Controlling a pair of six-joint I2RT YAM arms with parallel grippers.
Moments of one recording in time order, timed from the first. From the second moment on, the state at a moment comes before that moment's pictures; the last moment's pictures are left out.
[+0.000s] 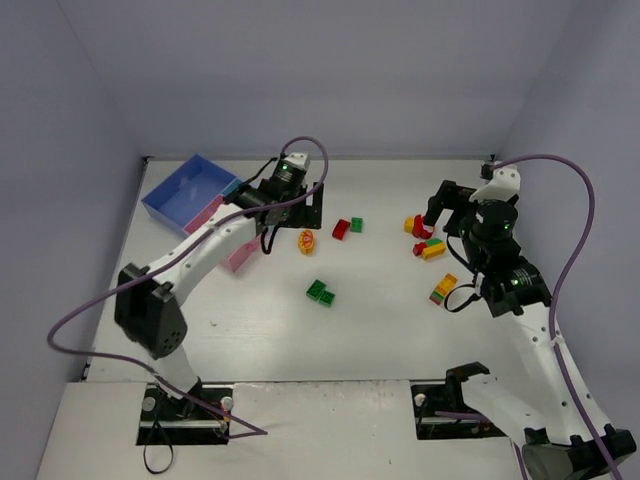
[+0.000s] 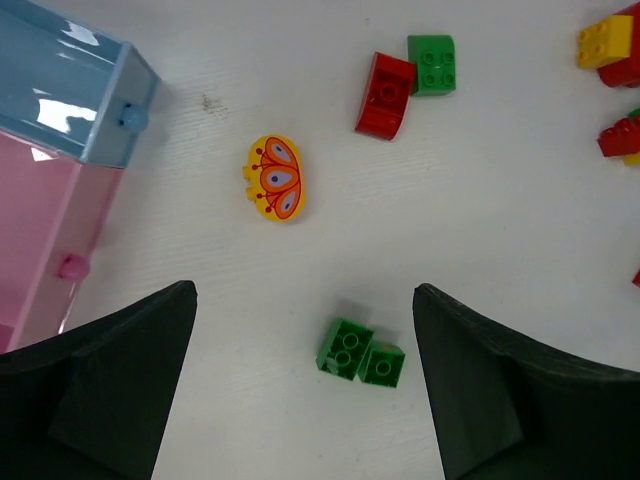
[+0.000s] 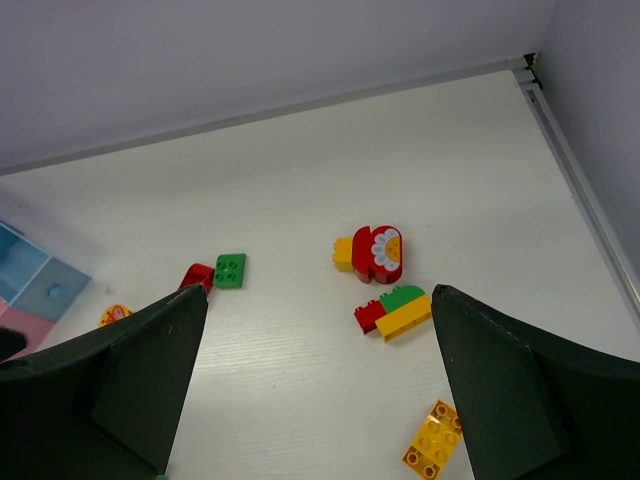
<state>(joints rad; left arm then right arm) -0.62 1.65 1.59 -0.70 -0.14 -0.41 0.26 0.89 1.02 -0.37 0.29 0.26</state>
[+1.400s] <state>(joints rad) -0.29 1.86 1.77 -0.69 -0.34 -0.79 0.26 0.89 0.96 -0.38 0.19 0.27</state>
